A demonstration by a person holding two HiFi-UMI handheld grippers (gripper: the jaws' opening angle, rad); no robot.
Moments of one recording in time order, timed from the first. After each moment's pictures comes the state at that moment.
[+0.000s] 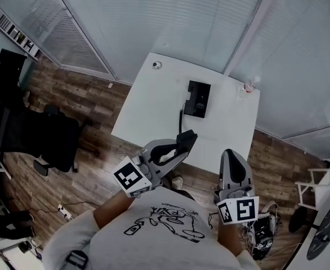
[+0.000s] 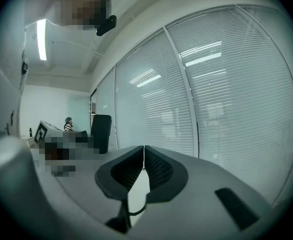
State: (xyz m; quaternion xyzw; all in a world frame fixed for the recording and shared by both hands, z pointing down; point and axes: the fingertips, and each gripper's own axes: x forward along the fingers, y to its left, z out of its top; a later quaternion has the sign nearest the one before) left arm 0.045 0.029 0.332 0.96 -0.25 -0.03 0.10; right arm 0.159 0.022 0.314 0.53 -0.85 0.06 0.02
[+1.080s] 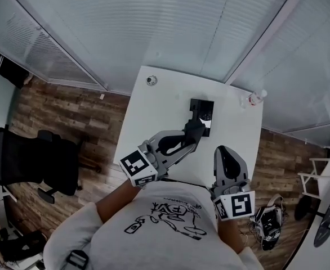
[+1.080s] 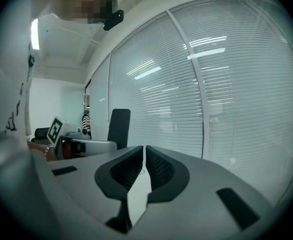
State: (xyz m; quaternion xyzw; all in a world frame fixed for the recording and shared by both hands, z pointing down) left arm 0.019 -0.142 0.360 0.97 -0.17 -0.05 0.16; right arm 0.091 -0.124 0.346 0.54 -0.84 0.07 0.05
